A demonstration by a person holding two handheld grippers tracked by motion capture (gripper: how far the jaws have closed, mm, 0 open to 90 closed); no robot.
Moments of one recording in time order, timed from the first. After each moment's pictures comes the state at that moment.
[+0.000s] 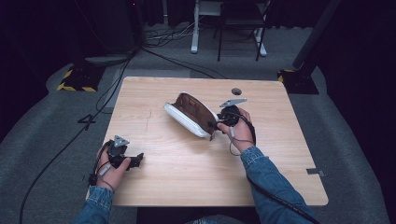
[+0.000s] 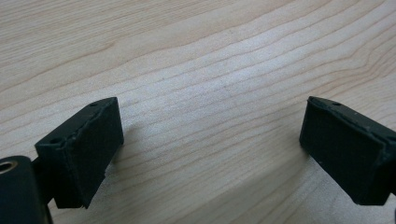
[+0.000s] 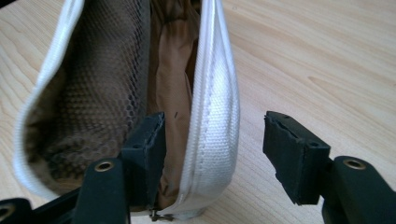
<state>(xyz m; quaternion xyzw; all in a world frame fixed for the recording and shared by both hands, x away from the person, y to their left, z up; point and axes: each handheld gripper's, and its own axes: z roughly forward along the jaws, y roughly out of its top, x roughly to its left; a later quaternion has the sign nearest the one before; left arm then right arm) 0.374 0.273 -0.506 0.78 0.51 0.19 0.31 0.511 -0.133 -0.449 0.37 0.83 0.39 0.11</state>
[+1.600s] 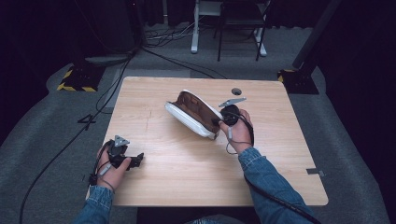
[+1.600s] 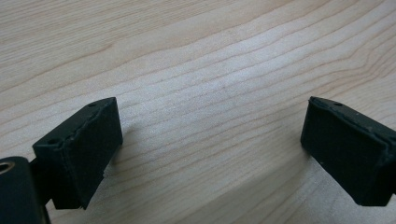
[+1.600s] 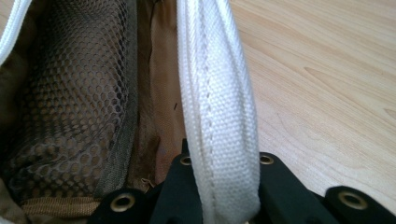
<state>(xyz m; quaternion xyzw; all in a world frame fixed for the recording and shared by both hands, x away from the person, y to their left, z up) 0.375 0.273 -0.506 0.78 0.51 0.19 0.31 0.498 -0.130 -0.430 0.38 0.84 0.37 0.12</state>
